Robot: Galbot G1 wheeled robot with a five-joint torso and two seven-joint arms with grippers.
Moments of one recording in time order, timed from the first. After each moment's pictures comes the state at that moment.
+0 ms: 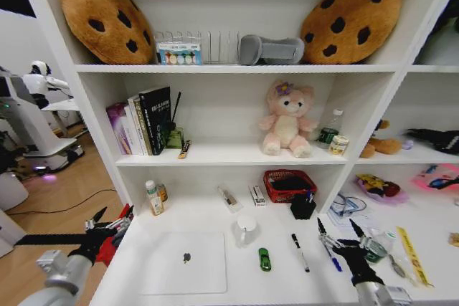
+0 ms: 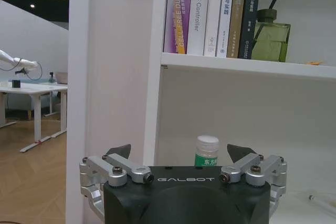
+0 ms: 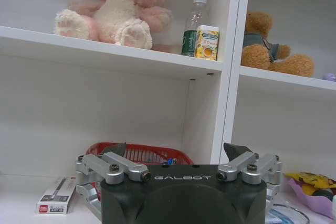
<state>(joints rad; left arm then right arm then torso) 1.89 -0.87 -0.94 -2.14 -0.86 -0.06 -0.06 -1.92 1.14 0.84 2.08 0.39 0.30 0.13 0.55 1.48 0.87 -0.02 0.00</state>
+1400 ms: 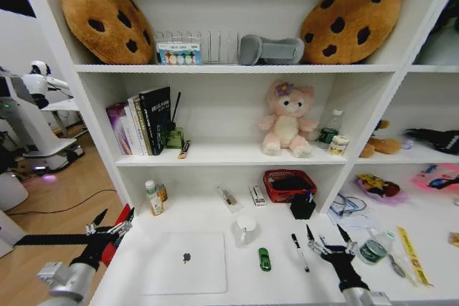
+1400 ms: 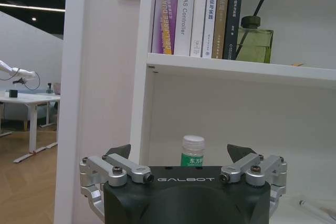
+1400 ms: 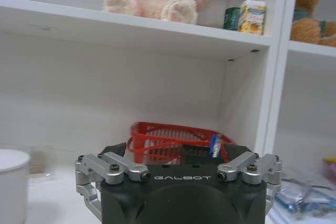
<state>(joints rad) 1.87 -0.98 -0.87 -2.14 -0.75 -0.13 -0.04 -1.90 1.23 0.70 2.05 0.24 0.31 0.08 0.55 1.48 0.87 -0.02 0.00</state>
